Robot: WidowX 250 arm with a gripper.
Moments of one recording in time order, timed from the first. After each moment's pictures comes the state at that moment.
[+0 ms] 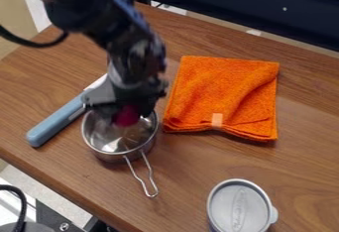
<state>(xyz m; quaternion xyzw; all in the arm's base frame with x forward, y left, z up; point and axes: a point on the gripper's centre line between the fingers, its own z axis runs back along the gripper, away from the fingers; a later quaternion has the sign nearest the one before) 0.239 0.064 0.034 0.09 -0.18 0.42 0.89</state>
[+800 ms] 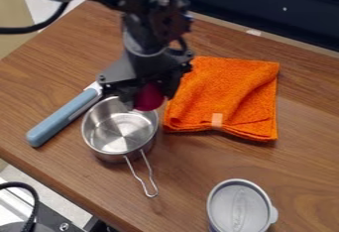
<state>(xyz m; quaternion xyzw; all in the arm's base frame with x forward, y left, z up) 0.237 0.011 0.080 0.05 -0.18 0.42 0.89</state>
